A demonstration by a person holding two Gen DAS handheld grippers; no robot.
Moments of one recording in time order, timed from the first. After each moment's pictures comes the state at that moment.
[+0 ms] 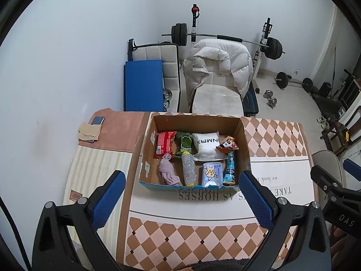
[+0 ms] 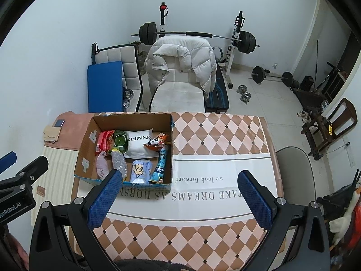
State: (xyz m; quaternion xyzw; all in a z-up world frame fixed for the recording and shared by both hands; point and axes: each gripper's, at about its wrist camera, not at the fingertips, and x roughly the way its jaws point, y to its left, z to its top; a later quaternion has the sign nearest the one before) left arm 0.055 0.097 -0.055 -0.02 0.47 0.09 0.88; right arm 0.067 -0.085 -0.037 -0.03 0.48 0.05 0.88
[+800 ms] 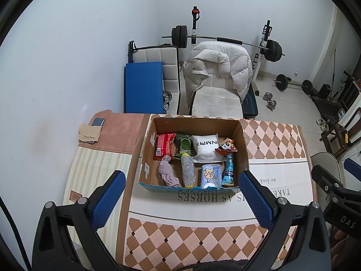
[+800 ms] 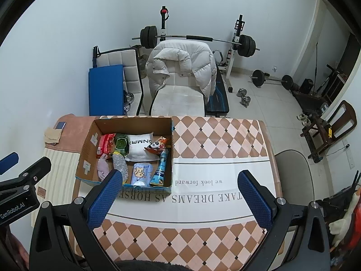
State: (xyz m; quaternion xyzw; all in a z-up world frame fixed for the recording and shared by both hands) left arm 0.050 0.092 -0.045 -0.02 0.47 0.09 0.88; right arm 0.063 -0.086 -0.027 -0.04 0.47 0.06 0.88
